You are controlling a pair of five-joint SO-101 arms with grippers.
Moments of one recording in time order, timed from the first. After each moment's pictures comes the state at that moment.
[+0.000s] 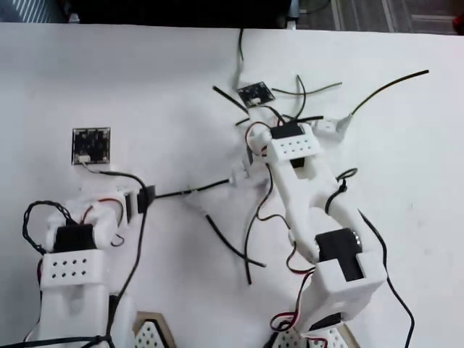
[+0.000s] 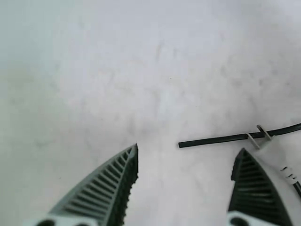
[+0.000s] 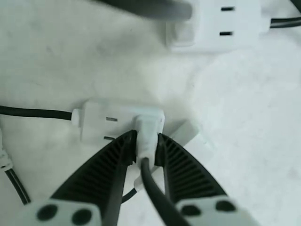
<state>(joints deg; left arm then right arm) -11.6 -56.8 68.9 50.7 -3.0 -16.9 11.6 17.1 58.7 11.0</state>
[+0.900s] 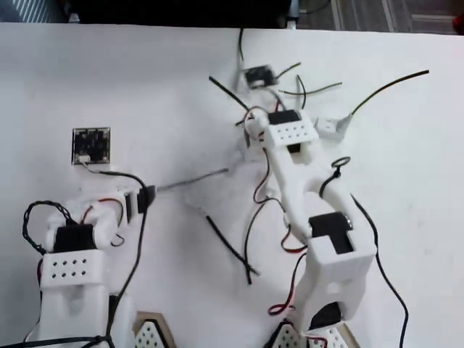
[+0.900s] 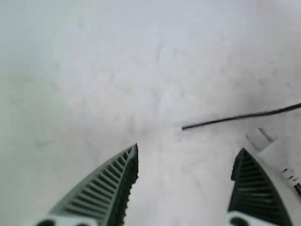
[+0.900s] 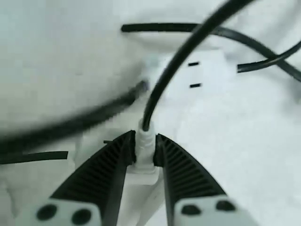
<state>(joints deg) -11.6 -56.8 68.9 50.7 -3.0 -14.3 19.0 1.0 56.9 1.3</state>
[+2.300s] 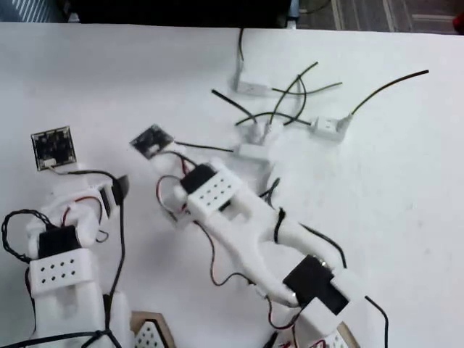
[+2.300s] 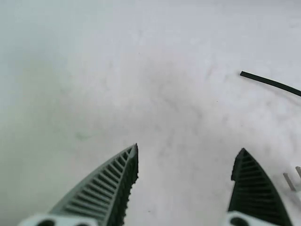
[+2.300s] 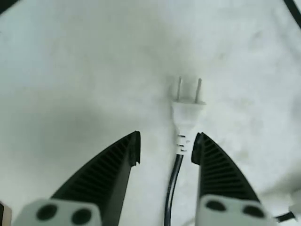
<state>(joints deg) -21.6 -56.8 68.9 47.3 -0.2 -47.9 4.4 20.7 57.5 2.8</state>
